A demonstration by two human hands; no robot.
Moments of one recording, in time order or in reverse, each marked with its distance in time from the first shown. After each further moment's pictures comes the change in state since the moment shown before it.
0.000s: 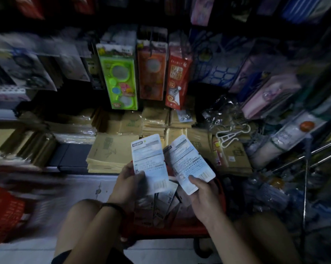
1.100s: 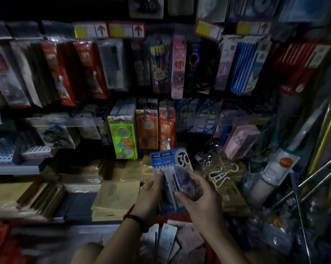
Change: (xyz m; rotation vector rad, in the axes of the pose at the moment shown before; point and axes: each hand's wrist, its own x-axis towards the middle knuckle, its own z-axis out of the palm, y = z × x) left_hand -0.109 0.116 0.103 0.093 -0.380 0.255; right_hand -0.083 -0.115 0.058 -0.929 -0.038 -0.779
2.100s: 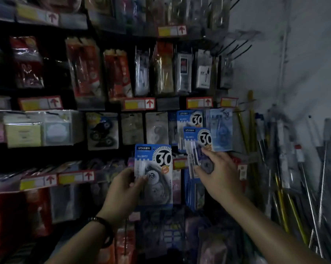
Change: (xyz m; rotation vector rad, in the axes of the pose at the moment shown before) left_hand 0.103 0.337 0.141 0.373 -0.033 0.821; right_hand 0.286 -0.229 -0.241 -0.502 0.534 -0.486
